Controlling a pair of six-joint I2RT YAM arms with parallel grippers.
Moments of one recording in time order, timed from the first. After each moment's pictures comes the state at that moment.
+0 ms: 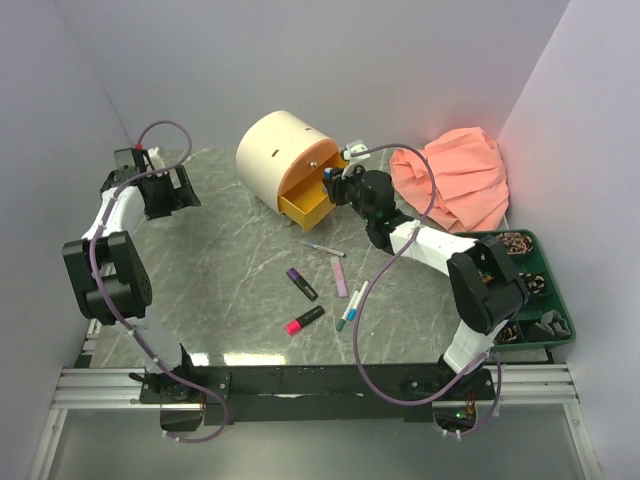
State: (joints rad) left arm 0.25 1.76 1.38 -0.51 0.32 -0.13; right arm 0.53 1.72 1.07 0.55 0.00 0.04
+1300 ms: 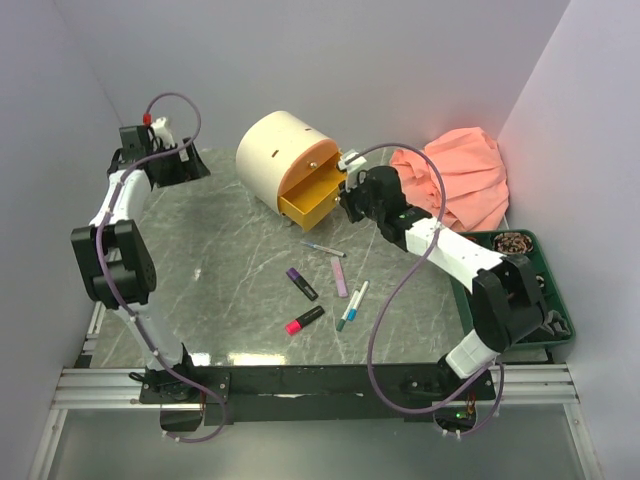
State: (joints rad) left arm 0.20 1.85 1.53 -0.41 0.42 -0.12; right arm 0.51 1.57 1.11 0.03 -0.12 -0.14
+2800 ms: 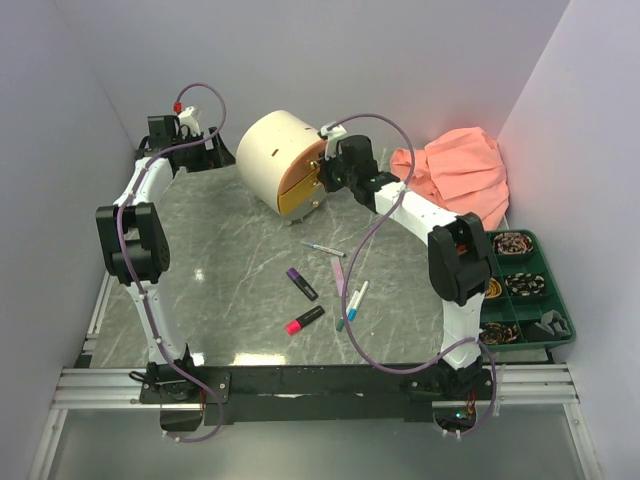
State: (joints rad) left arm 0.10 2.11 1.80 -0.34 0.58 -0.15; right arm 0.49 1.99 1.58 -0.03 -0.16 0.01
